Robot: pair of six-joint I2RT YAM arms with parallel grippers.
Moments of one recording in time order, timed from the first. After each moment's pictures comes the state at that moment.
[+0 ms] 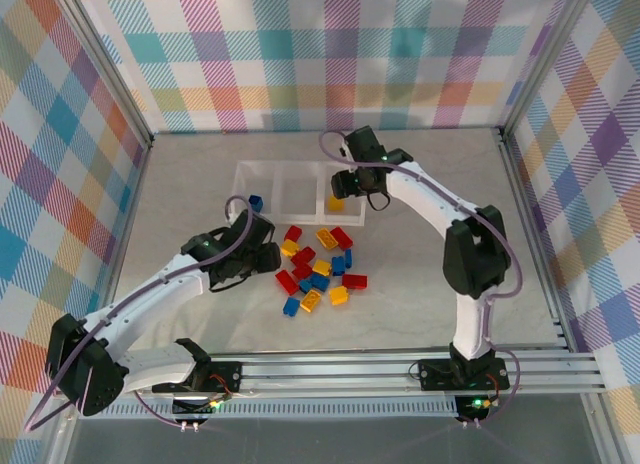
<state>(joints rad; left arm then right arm) -0.66 1.17 0.90 -0.81 -0.17 -0.76 0.53 1.92 1.66 -0.72 0.01 0.21</state>
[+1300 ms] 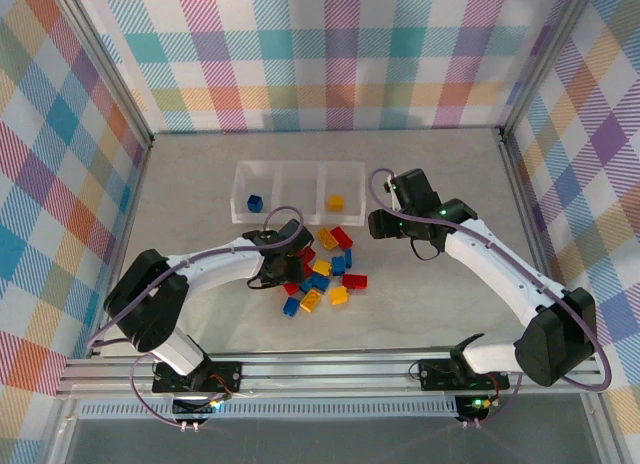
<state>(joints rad) -0.75 1.58 0.93 -0.66 -0.14 -0.86 0.53 1.32 1.12 -0.74 0.06 0.29</state>
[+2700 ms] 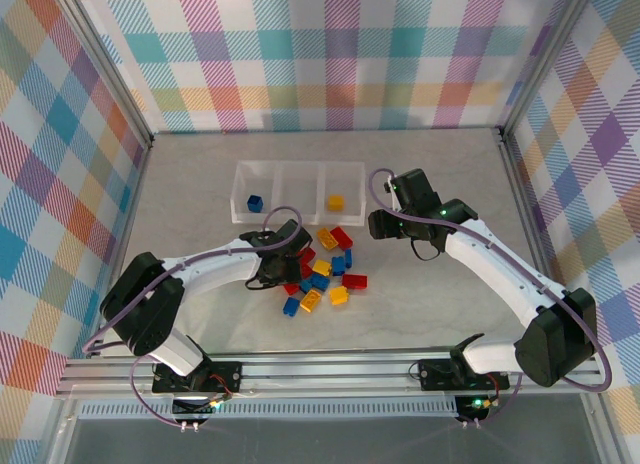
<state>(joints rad) -0.75 1.56 0.91 -0.66 -0.14 -0.84 0.53 1.32 1.12 -0.75 0.06 0.29</state>
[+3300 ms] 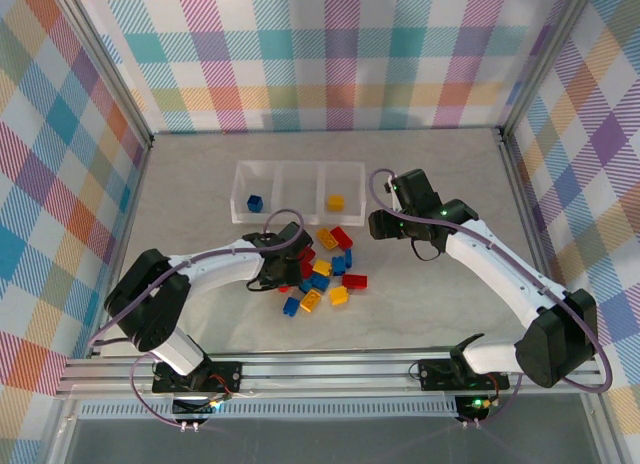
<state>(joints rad) -0.75 1.59 0.90 -0.64 -0.14 -0.84 0.53 1.31 1.12 -0.75 0.07 0.29</state>
